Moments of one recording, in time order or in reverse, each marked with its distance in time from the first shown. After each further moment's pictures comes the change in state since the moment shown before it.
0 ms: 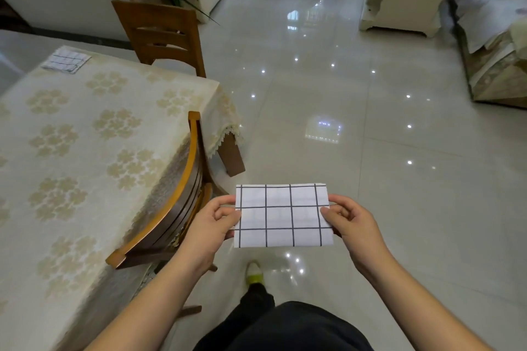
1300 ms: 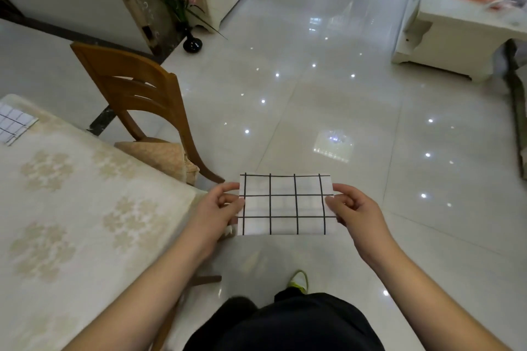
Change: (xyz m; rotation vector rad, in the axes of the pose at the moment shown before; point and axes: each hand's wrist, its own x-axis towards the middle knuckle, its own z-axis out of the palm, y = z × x) left_hand 0.435 0.248 0.045 -0.025 0.124 -0.031; right_hand 0.477 -0.223 0.039 -0.113 -0.050 -0.021
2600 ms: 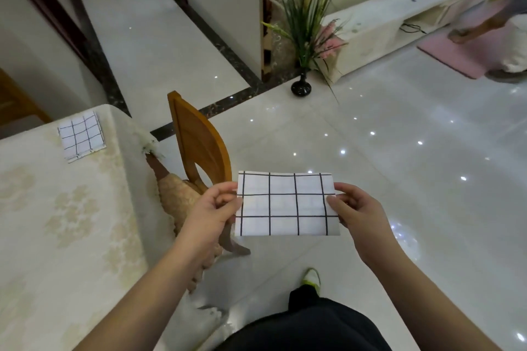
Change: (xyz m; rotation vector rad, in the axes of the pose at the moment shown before) left_hand 0.307 0.208 -0.125 -0.380 0.502 0.014; right_hand 0.424 -0.234 0.254 -0.208 -0.516 -0.076
